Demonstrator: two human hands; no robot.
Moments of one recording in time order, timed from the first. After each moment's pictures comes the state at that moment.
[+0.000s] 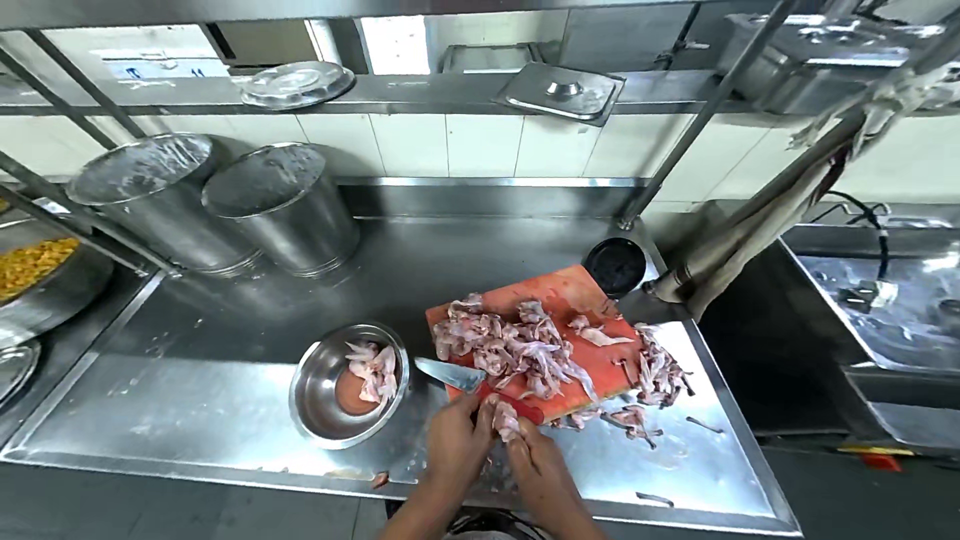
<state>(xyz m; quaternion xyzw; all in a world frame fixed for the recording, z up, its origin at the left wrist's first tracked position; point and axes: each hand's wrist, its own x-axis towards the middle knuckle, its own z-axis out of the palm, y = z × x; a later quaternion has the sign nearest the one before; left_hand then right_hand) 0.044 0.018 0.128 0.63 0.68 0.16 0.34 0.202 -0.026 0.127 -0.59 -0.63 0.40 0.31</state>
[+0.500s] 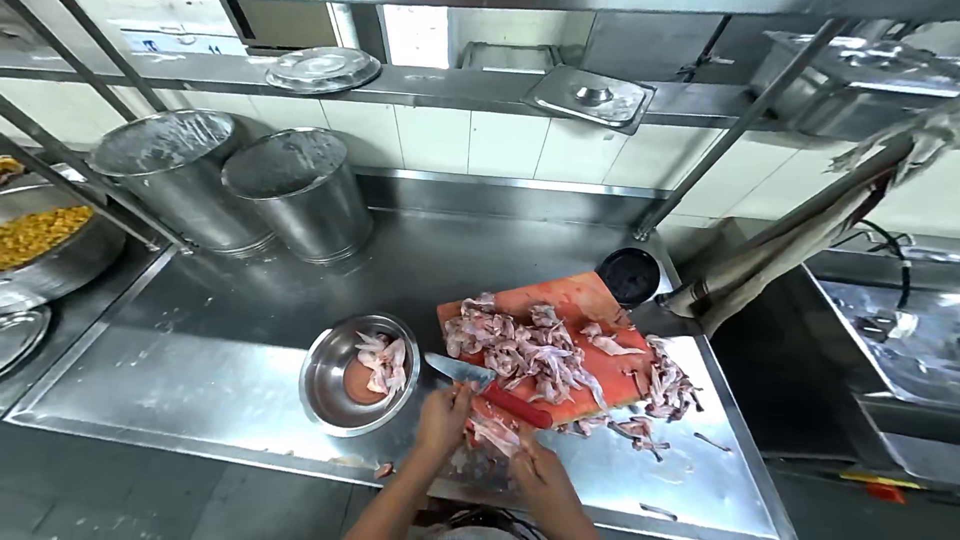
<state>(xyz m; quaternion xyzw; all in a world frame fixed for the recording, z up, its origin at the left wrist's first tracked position) -0.001 0.040 0.103 0.55 0.66 0.23 0.46 0.195 -0.033 0.127 -0.59 -0.62 0.46 0.24</state>
